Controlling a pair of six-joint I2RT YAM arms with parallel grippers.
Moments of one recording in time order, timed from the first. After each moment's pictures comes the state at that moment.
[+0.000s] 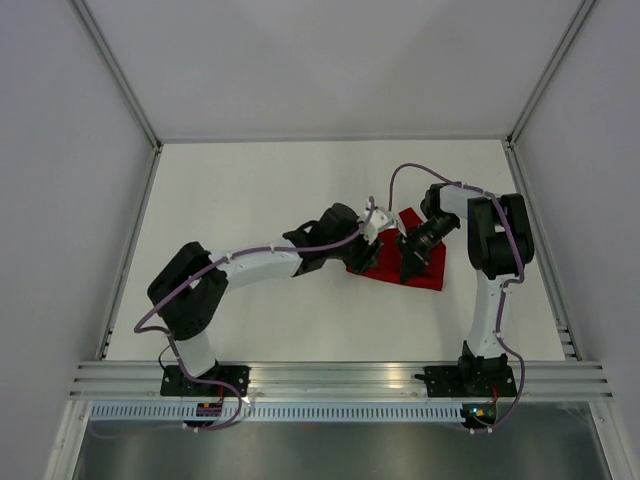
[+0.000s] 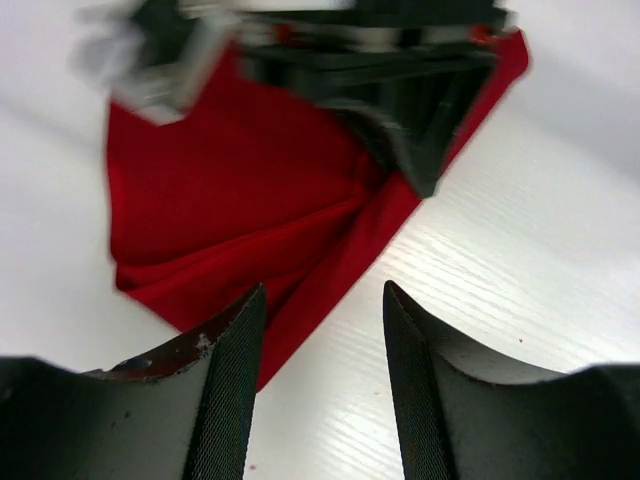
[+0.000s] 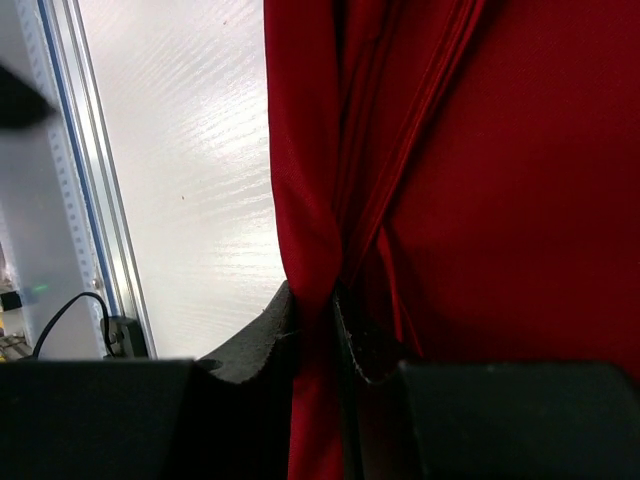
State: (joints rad) left arm -0.85 1.76 1.14 0.02 0.23 0.02; right arm 0.11 2.14 1.37 -1.25 -0.81 -1.18
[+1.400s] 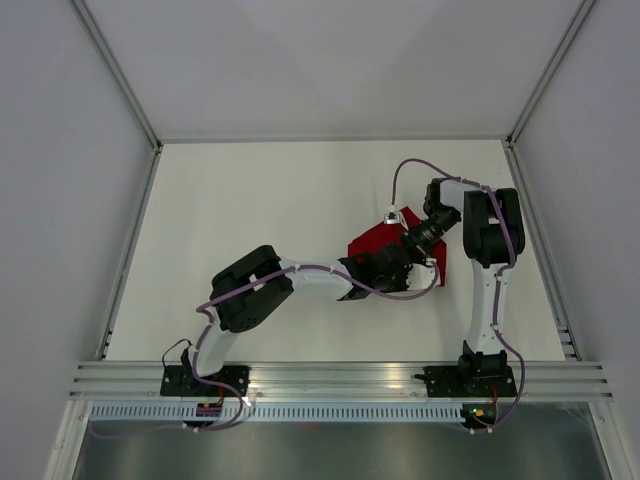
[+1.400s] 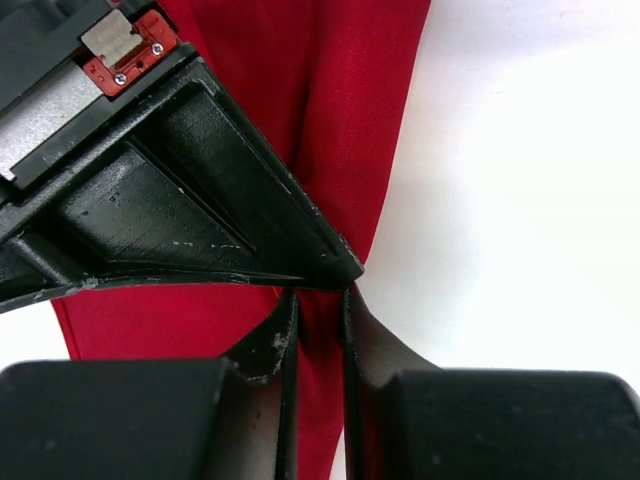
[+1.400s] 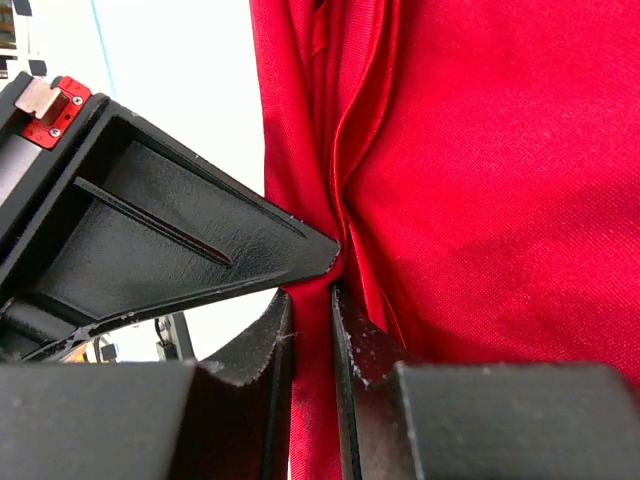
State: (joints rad) left arm -1.12 2.10 1.32 0.11 -0.03 0.53; right arm 0.07 2.30 1.54 -1.43 -0.83 -1.17
